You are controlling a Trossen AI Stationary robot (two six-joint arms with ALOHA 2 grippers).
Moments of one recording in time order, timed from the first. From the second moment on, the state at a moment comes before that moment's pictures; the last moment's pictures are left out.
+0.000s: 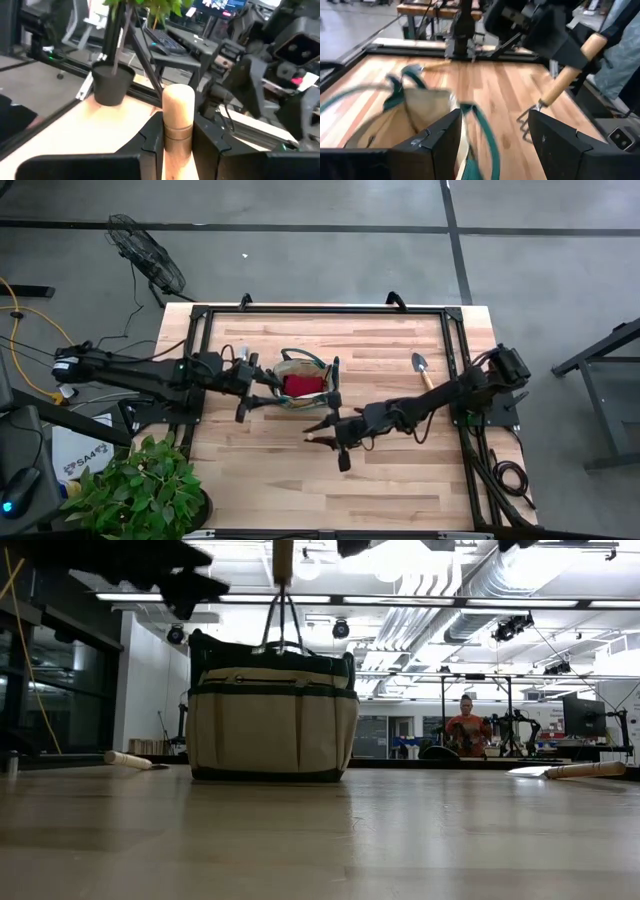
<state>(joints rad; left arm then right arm) -0.03 0.80 0.48 0.15 0.07 -0.09 0.33 1.72 0.99 0.67 0.16 -0.28</state>
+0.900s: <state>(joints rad) -0.03 0.51 0.12 0.42 0.05 -0.23 0.20 1.80 0.99 0.74 0.05 -0.53</state>
